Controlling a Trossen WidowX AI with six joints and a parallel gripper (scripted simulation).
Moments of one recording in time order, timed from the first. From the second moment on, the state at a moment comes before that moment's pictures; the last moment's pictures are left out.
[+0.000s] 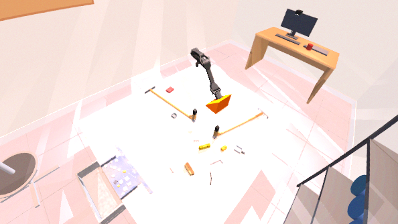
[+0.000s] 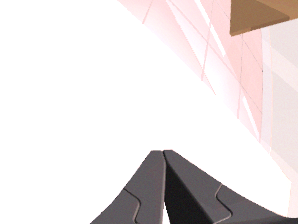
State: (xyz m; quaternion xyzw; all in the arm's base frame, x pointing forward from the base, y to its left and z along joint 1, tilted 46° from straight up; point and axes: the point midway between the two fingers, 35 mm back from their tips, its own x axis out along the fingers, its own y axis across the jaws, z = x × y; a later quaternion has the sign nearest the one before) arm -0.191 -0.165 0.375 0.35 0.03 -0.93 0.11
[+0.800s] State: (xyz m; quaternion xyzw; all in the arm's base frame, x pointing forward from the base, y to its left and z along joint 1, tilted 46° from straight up) arm -0.150 -0.231 0.363 0.35 0.11 -0.90 0.23
